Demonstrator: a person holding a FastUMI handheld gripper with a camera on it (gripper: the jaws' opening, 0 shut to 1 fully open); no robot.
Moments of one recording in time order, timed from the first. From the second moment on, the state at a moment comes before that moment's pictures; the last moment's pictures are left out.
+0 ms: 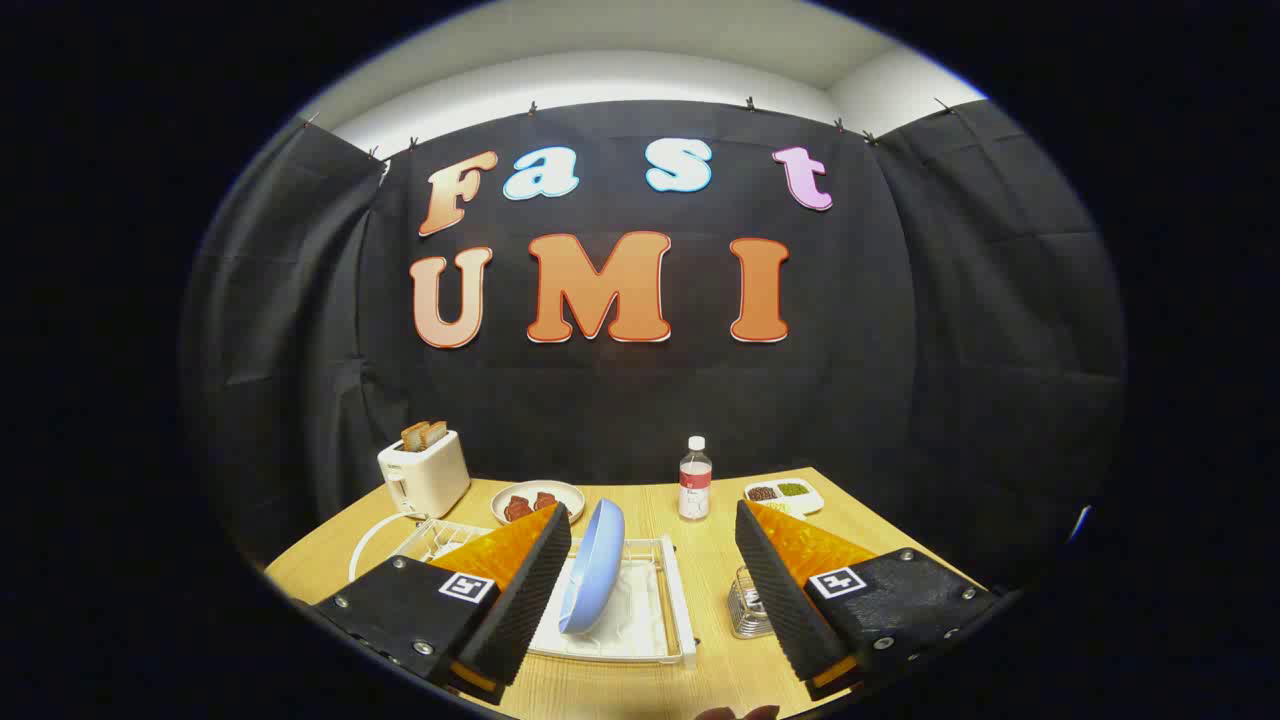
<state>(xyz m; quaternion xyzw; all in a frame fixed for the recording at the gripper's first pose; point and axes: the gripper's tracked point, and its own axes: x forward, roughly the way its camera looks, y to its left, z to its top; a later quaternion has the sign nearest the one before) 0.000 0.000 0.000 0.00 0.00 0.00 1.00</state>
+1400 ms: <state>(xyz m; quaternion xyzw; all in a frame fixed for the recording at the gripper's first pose) 0.024 0.042 -0.029 -0.02 0.08 -0.01 1.00</state>
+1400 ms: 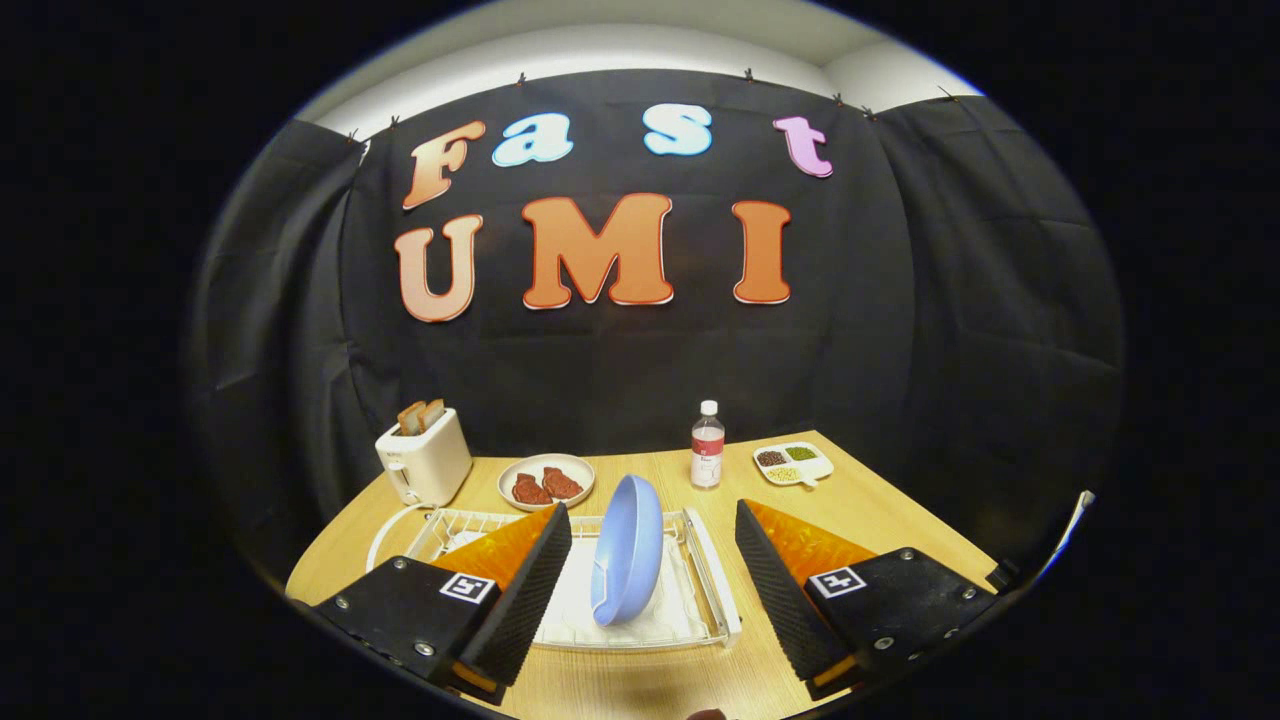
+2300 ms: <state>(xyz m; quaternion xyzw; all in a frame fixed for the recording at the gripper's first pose) 0.126 0.047 -0.130 -0.05 0.27 -0.03 0.96</state>
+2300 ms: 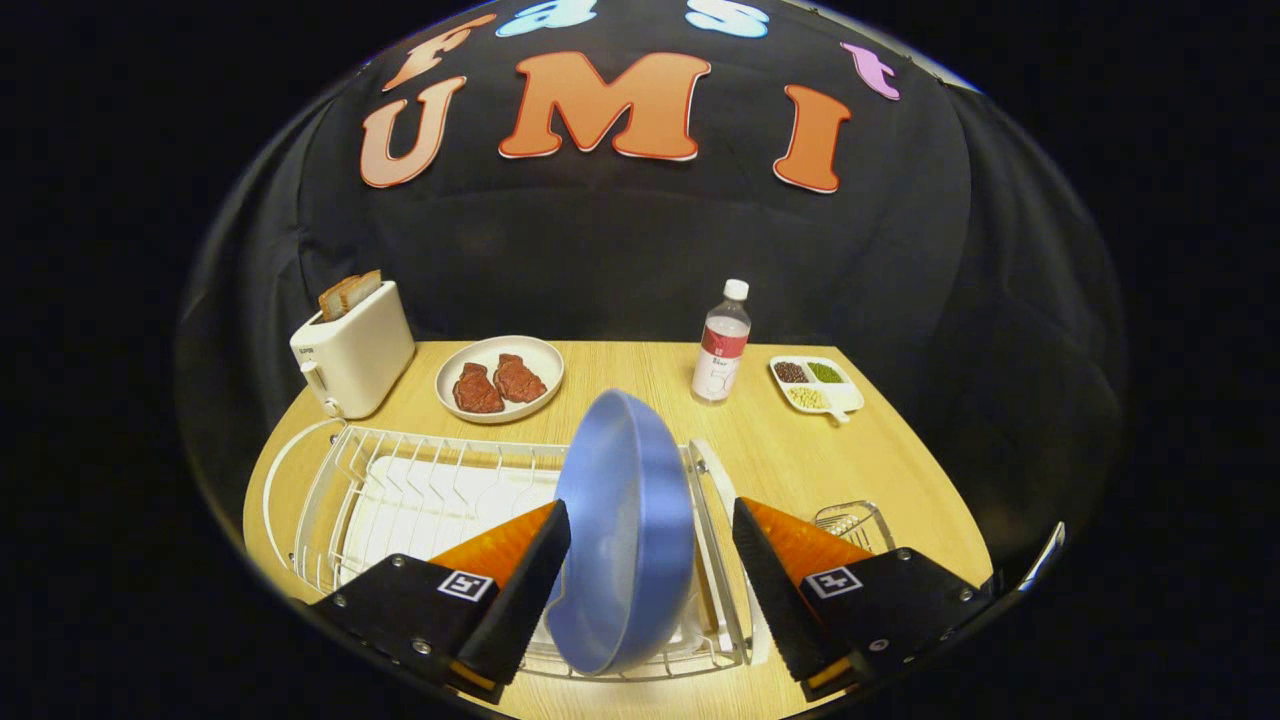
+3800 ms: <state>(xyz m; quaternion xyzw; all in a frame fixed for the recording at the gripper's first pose) 0.082 0.043 -0.080 -0.01 0.26 -0.06 0.96</state>
